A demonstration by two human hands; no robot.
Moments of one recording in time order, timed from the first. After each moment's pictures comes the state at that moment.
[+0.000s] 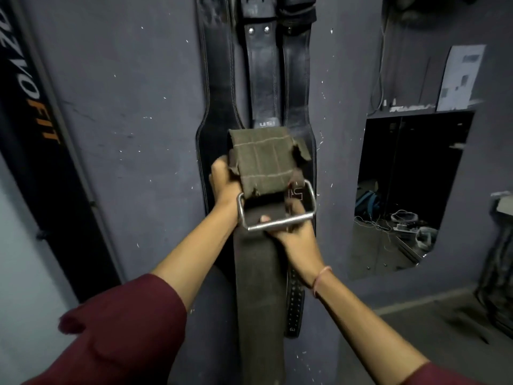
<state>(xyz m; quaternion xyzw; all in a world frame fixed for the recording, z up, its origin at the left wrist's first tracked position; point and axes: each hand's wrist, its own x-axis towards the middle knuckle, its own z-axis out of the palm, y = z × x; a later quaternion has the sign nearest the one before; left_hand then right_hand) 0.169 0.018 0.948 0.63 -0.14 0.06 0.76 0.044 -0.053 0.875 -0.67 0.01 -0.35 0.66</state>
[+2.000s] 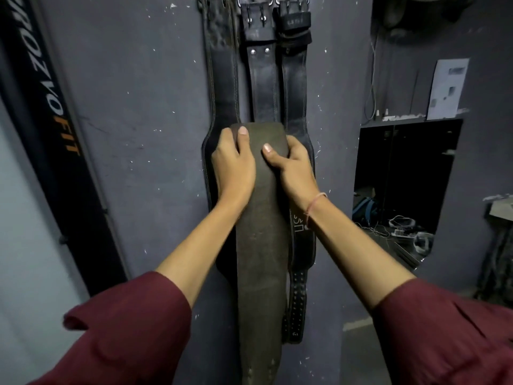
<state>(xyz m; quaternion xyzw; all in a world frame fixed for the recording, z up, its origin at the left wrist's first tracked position) 0.122 0.038 0.998 0.66 -0.26 0.32 0.63 0.069 -0.049 0.989 -0.62 -0.04 -0.39 0.68</state>
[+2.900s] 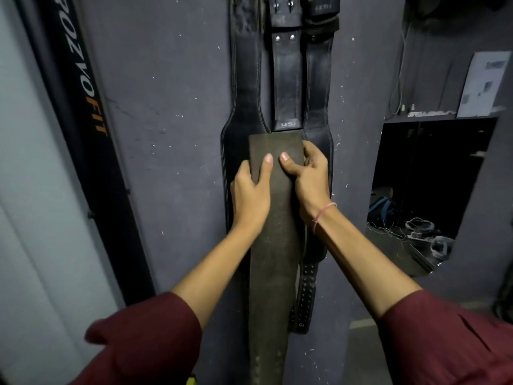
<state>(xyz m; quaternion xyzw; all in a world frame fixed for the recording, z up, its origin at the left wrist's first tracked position) 0.106 0.058 0.935 0.64 -0.27 0.17 0.70 0.073 -0.042 0.956 -0.59 -0.05 -0.41 0.69</state>
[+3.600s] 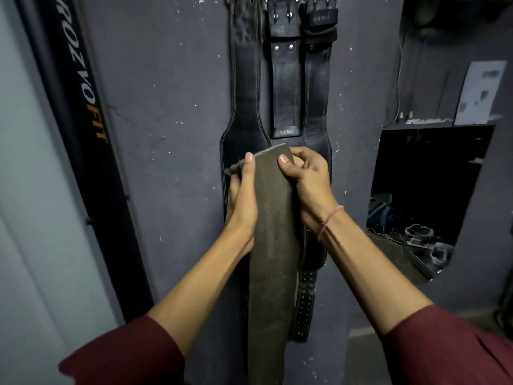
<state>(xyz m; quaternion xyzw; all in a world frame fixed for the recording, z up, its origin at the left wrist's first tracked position) 0.101 0.071 0.943 0.56 -0.22 -0.03 0.80 0.062 -0.040 0.967 -0.59 -0.06 -0.34 0.73</state>
